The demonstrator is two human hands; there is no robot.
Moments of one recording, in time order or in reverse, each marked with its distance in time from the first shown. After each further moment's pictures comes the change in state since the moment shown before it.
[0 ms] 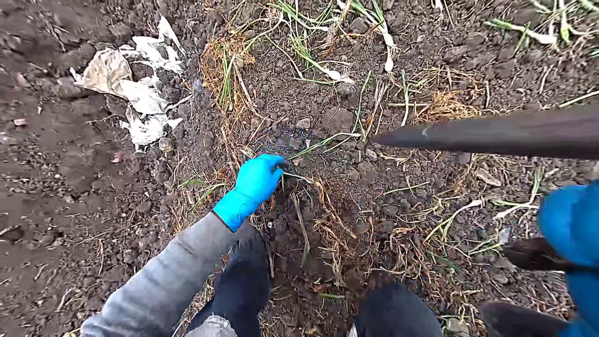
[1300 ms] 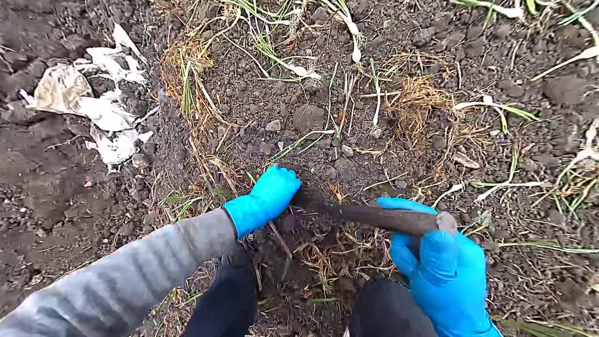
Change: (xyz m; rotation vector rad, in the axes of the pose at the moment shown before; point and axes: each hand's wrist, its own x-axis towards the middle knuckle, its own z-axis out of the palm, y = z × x) left_hand 0.024 0.063 0.057 0.566 -0.331 0.546; right_hand -0.067 0.101 -0.004 -0.377 0.084 0.224
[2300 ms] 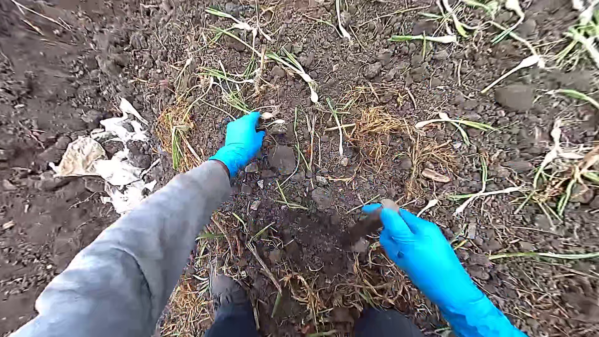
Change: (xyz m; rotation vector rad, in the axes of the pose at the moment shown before) left_hand 0.131 -0.103 -0.124 -0.249 0.340 -0.487; right_hand 0.057 -0.006 -0.057 0.051 0.031 0.417
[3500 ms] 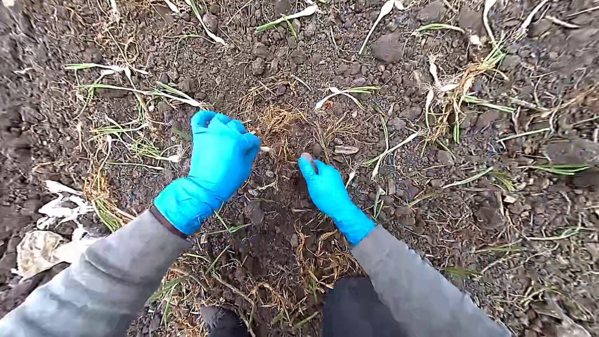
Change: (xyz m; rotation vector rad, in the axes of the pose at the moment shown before) left_hand -0.049 0.201 -0.009 0.311 0.025 0.850; right_hand 0.096 0.052 -0.033 -0.055 0.228 -0.040
